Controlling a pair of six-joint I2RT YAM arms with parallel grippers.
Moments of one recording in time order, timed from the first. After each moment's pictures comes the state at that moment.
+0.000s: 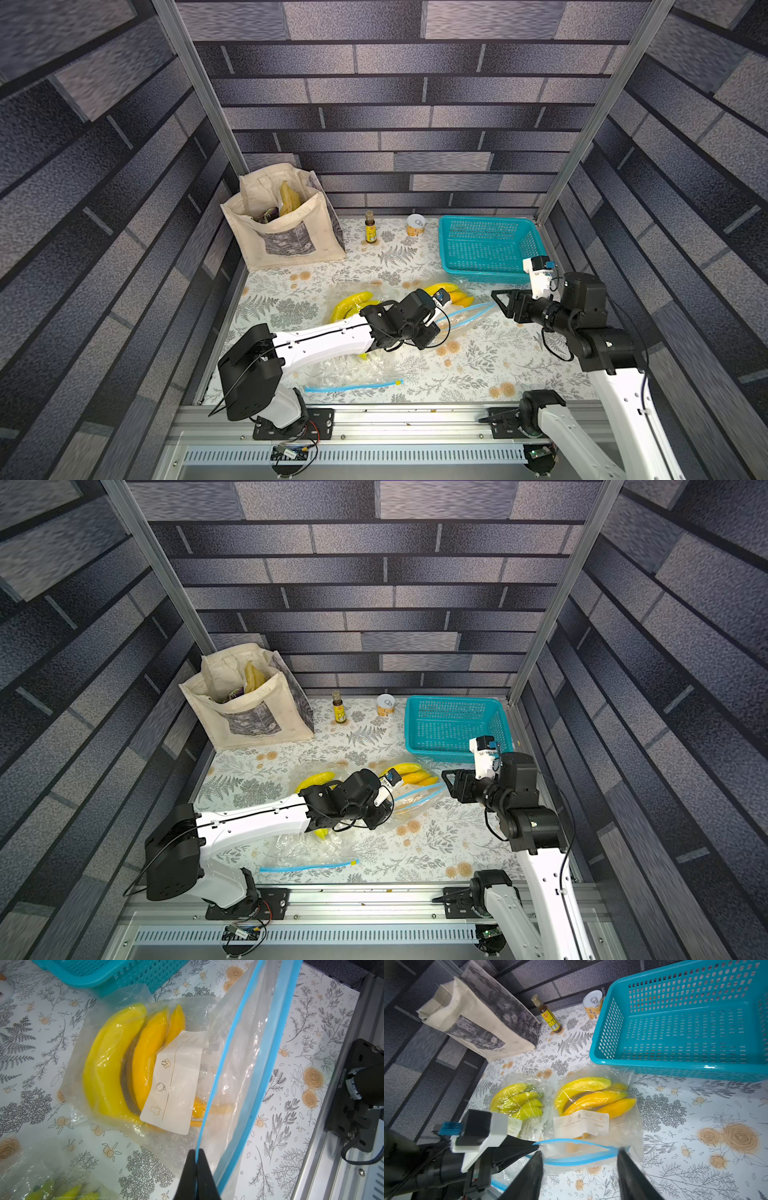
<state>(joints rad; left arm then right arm) -1.06 1.53 1.05 -0.31 -0.01 -0.09 0.09 0.69 0.94 -0.85 -0.48 0.23</state>
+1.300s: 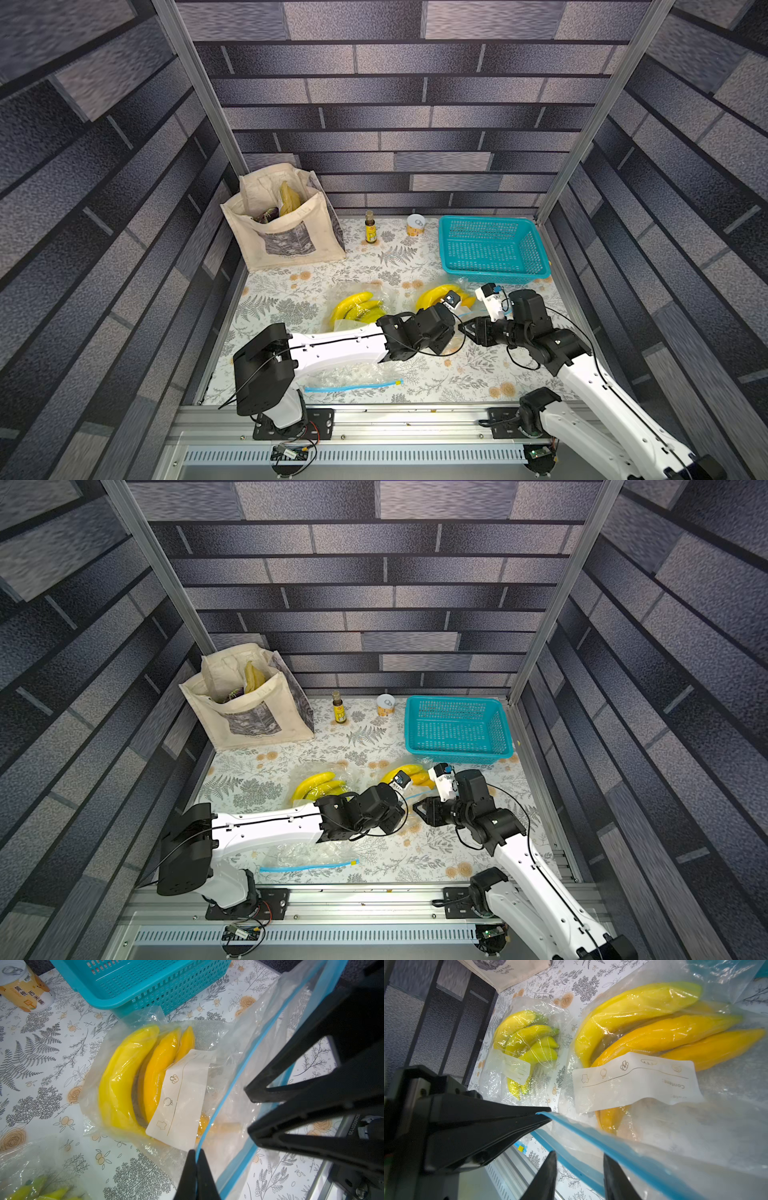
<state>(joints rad) -1.17 1.59 1.10 -0.25 -0.23 -0.25 0.41 0.80 0.61 -0.61 -0.47 0.32</state>
